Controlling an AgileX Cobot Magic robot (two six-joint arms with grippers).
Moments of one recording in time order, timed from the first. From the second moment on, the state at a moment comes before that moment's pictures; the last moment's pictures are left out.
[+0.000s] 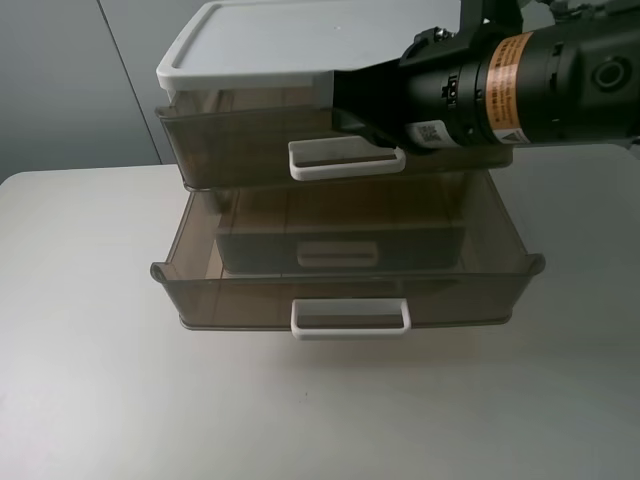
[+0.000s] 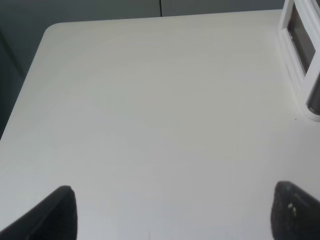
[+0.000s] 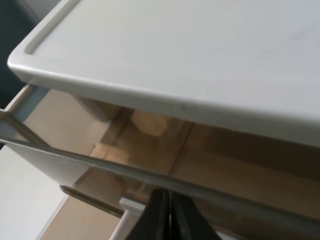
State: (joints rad) left arm -0.04 0.00 -0.51 0.09 1.09 -0.05; right arm 0.72 1.33 -0.78 -1.30 -0.05 1.74
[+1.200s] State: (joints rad) left arm -0.04 0.00 -0.51 0.09 1.09 -0.05; right arm 0.98 1.49 -0.94 -1.24 0.12 1.59
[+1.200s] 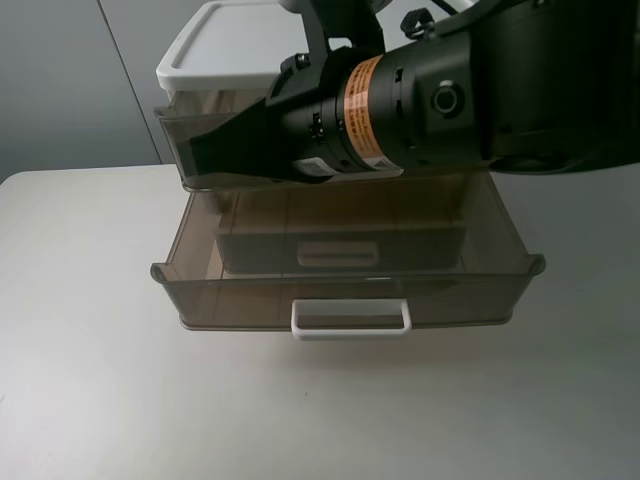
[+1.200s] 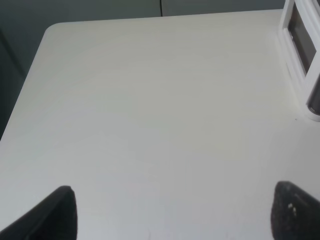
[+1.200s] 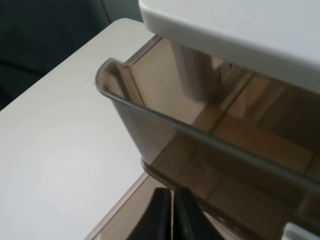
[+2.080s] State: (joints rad) left arm -0.04 0.00 -0.51 0.09 1.09 -0.05; right arm 0.90 1.63 -1.06 -1.32 0.26 1.60
